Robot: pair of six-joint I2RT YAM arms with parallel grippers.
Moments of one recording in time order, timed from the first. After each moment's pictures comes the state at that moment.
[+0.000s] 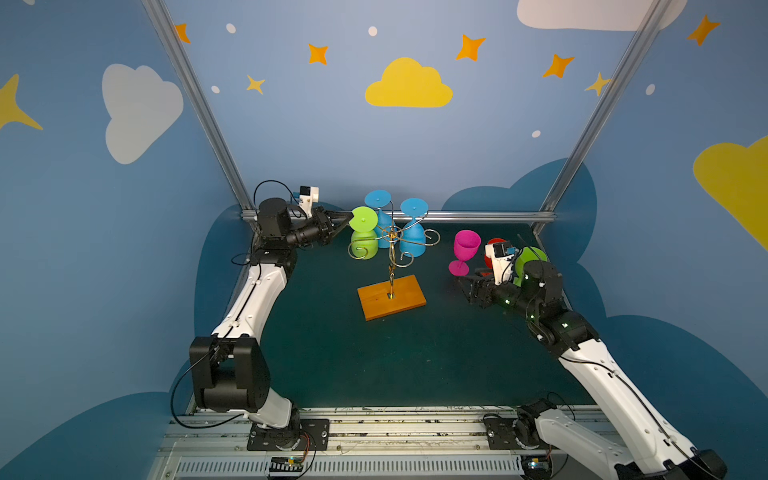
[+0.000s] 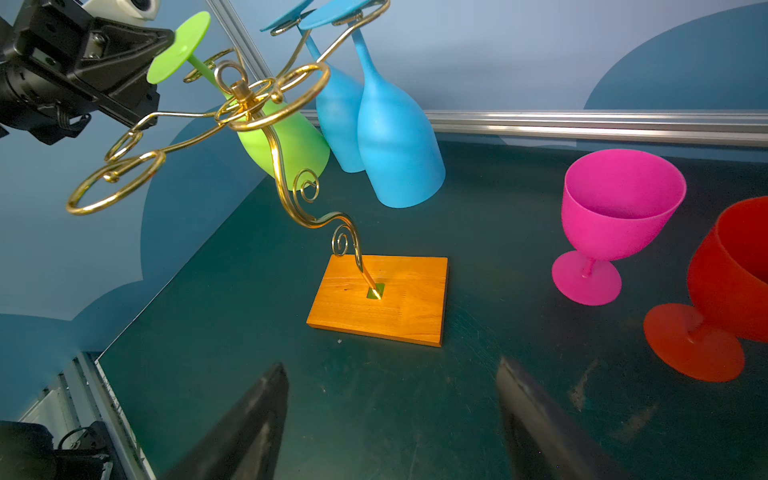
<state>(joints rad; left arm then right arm) 0.00 1.53 1.32 0.14 0.99 -1.09 0.40 0.95 0.92 -0.34 -0.31 0.20</state>
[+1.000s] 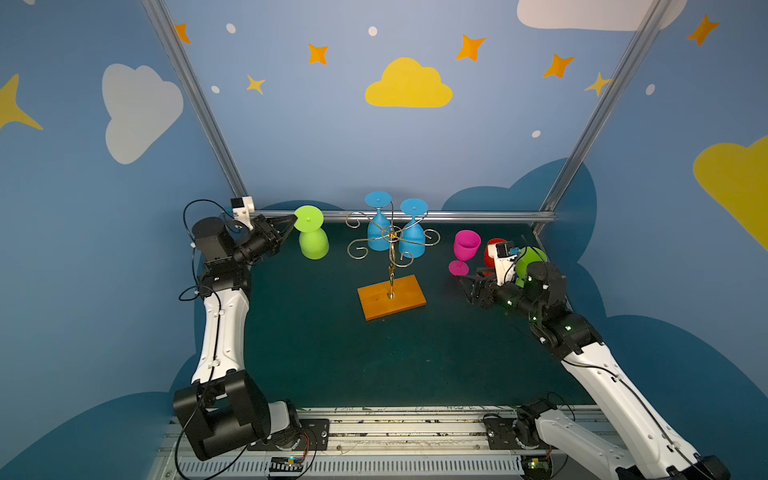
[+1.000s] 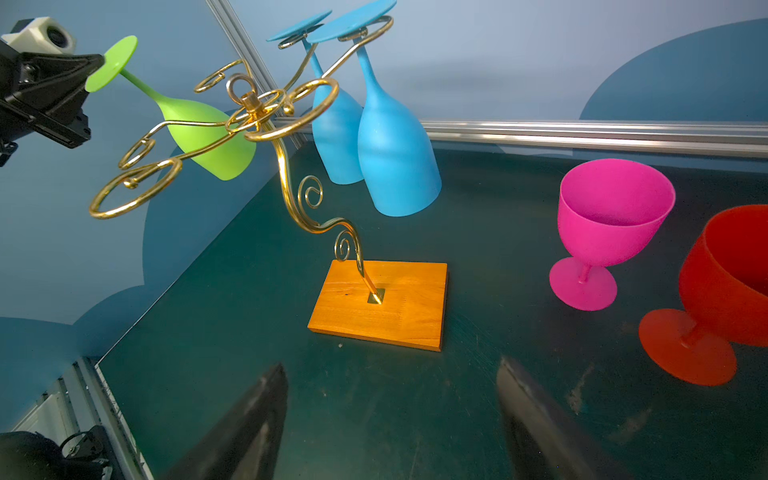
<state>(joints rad) 0.36 1.33 1.19 0.15 1.02 -1.14 0.40 0.92 0.92 -0.34 -0.30 0.20</state>
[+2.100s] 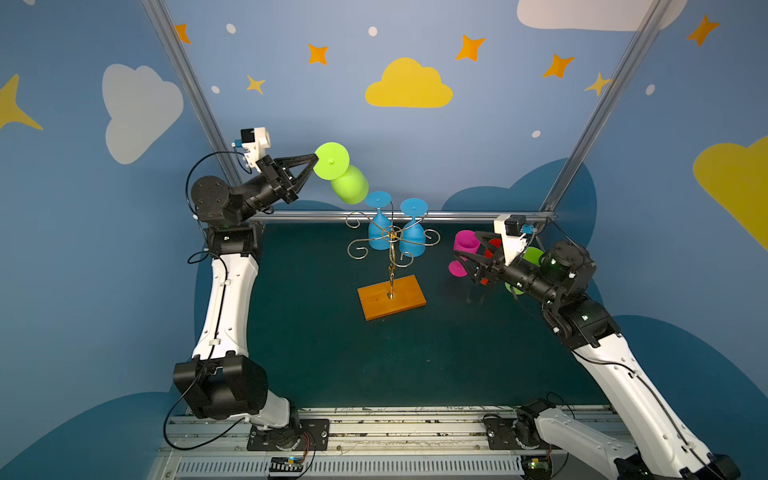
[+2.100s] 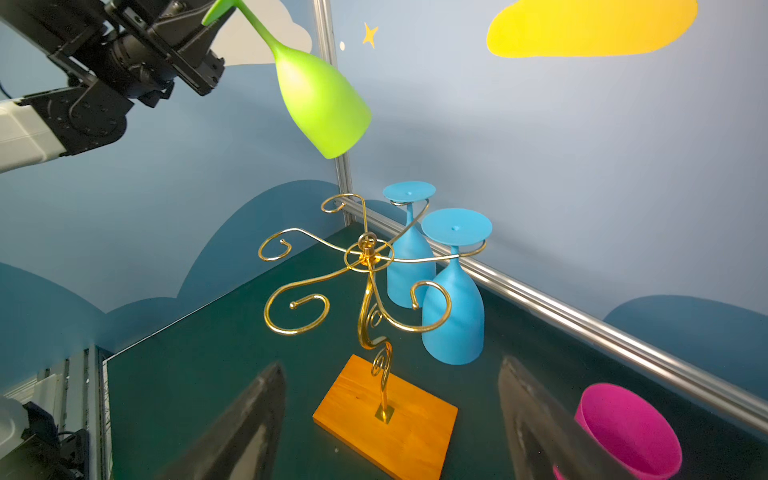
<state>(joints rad) 0.13 1.51 1.65 0.52 1.07 -1.57 0.44 1.00 1.17 -0.22 -0.44 0.00</state>
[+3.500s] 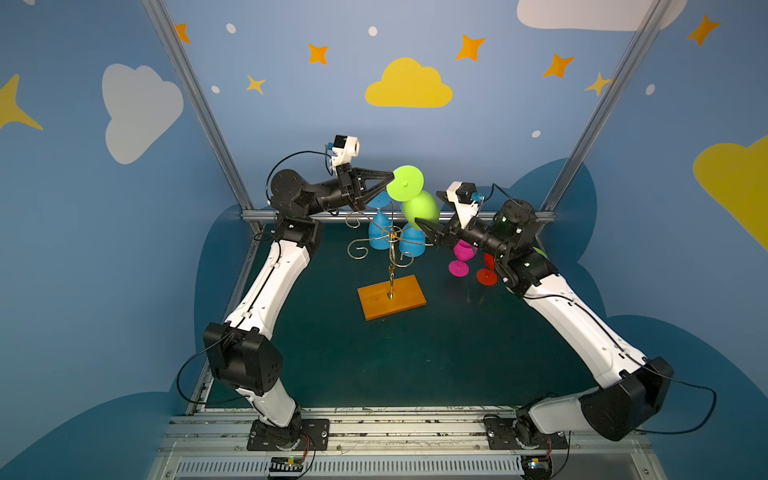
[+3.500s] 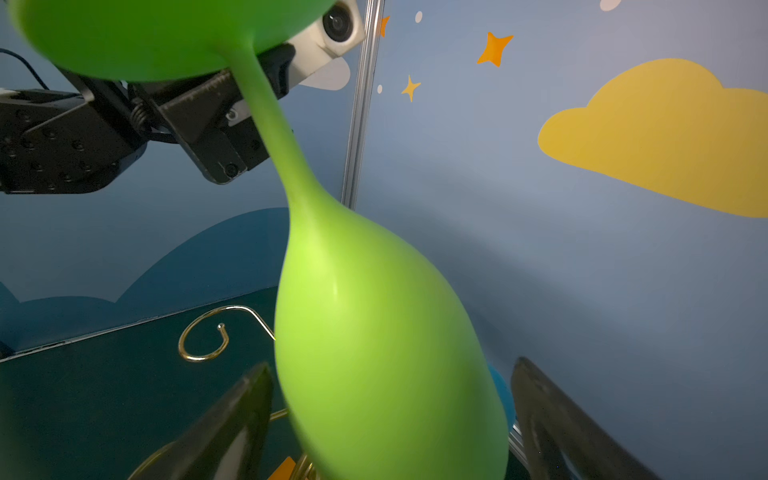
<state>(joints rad) -0.23 1.68 1.74 0.56 1.11 -1.61 0.52 1.42 1.44 0.06 -0.47 -0.19</state>
